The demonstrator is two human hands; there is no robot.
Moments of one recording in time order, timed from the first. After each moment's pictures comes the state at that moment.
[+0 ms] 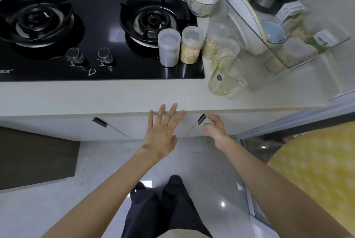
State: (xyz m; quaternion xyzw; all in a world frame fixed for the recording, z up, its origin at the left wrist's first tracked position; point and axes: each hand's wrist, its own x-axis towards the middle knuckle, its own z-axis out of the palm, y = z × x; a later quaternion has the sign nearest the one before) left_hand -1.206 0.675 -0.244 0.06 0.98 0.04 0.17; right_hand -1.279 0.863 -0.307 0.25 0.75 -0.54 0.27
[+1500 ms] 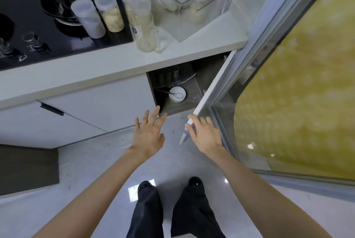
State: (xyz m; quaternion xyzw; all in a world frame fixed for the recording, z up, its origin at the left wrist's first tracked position) left_hand -1.080 0.831 -0.244 0.09 0.97 0.08 0.22; right_hand -1.080 1.030 -0.299 -0.04 0.99 -0.13 0.09
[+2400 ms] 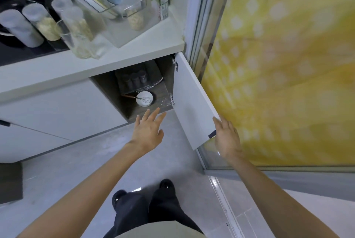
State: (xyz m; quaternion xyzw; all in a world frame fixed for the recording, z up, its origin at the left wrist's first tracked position) left_hand -1.076 1.030 -0.232 0.14 0.96 0.10 0.21; right_hand -1.029 1.288 -0.276 0.07 0.99 -0.06 0.11
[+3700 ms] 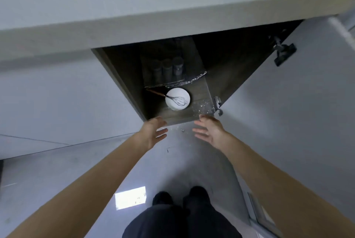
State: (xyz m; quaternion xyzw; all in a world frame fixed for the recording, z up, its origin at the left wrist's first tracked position) left_hand -1.280 0.880 -0.555 -0.43 0.51 0.69 0.28; right_hand -1.296 1.069 -0.573 0.37 0.60 -0.65 0.30
